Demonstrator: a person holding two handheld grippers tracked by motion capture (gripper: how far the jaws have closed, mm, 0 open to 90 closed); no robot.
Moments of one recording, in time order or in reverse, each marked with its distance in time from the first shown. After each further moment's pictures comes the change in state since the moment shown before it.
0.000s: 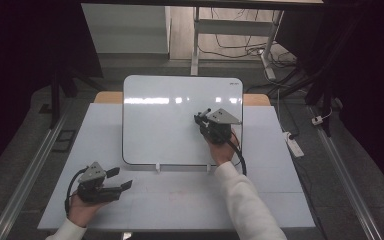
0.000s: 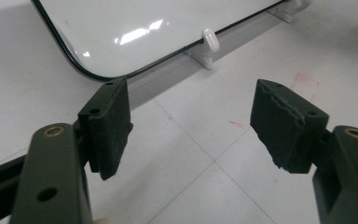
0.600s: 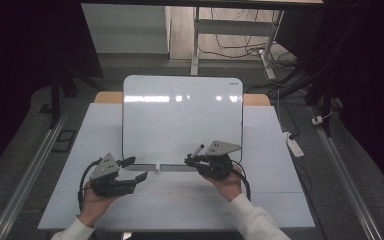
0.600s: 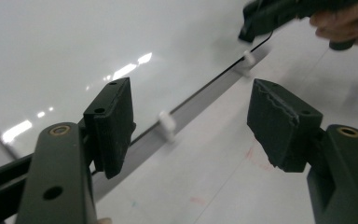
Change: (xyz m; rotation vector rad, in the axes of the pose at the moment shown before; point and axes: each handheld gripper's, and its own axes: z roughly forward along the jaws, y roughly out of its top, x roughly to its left) left arm -0.041 0.055 0.005 -0.122 -0.048 0.140; right arm 0.052 -0.034 -0.064 0.161 0.425 0.034
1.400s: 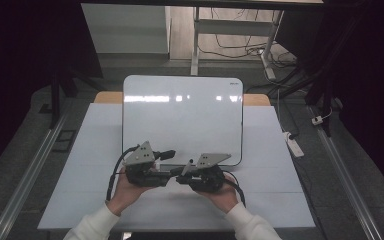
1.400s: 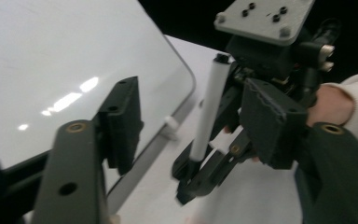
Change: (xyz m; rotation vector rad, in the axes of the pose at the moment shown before) left arm -0.035 0.062 0.051 -0.054 -0.262 0.056; right arm 0.027 -0.013 0.014 0.101 0.152 0.006
